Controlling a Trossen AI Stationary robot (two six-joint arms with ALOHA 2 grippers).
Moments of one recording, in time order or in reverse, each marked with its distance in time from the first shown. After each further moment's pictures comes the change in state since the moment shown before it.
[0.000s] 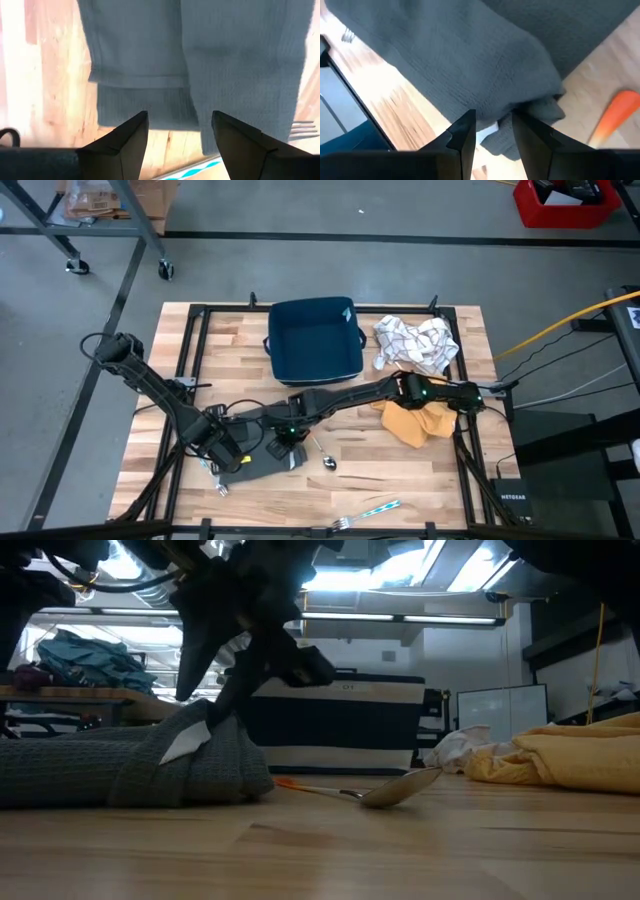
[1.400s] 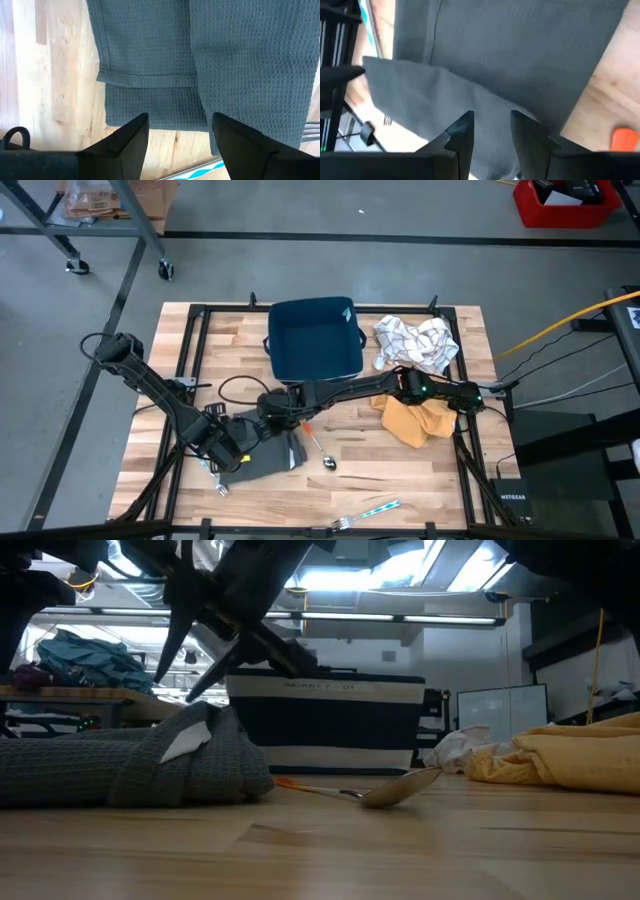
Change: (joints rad) left arm 0.001 0.000 0.000 -0.023 -0.012 -0.001; right arm -0.039 -0.007 0.021 0.110 0.140 0.268
